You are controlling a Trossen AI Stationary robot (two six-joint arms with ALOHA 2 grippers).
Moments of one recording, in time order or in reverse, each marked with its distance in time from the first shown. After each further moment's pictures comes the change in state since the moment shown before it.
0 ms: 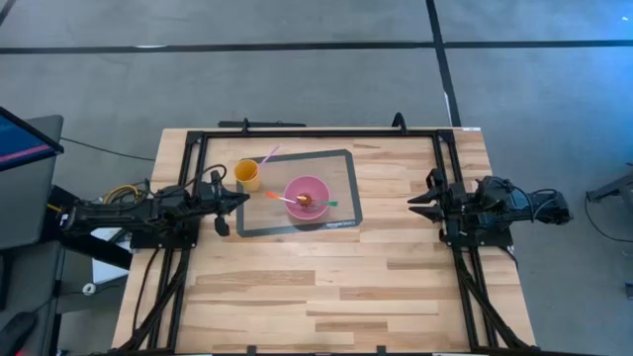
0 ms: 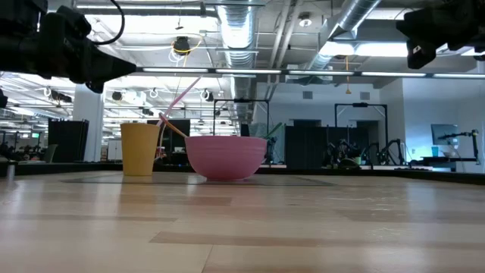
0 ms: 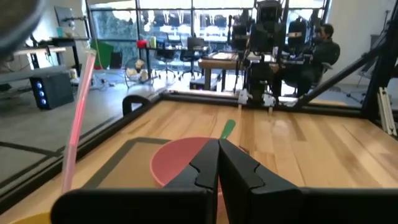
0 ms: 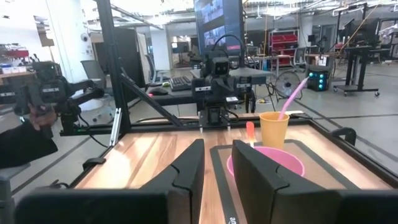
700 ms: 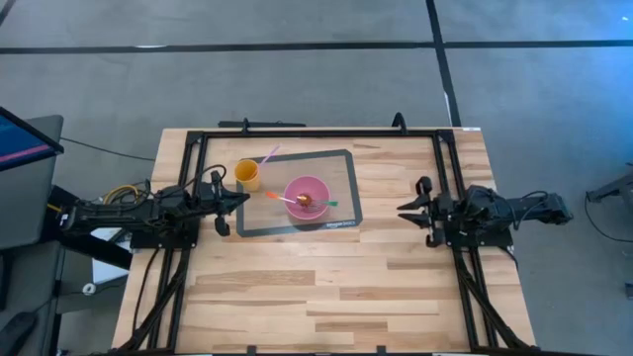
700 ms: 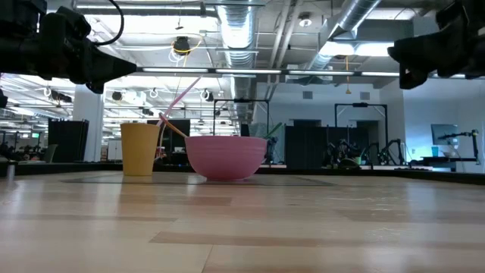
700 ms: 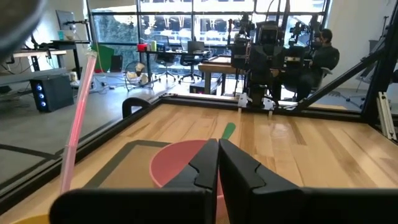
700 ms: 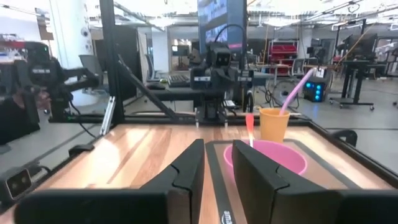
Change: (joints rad) left arm 0.000 0.001 -0.022 0.045 0.000 -0.004; right arm -0.001 0.000 -0.202 0.230 -0.003 -0.067
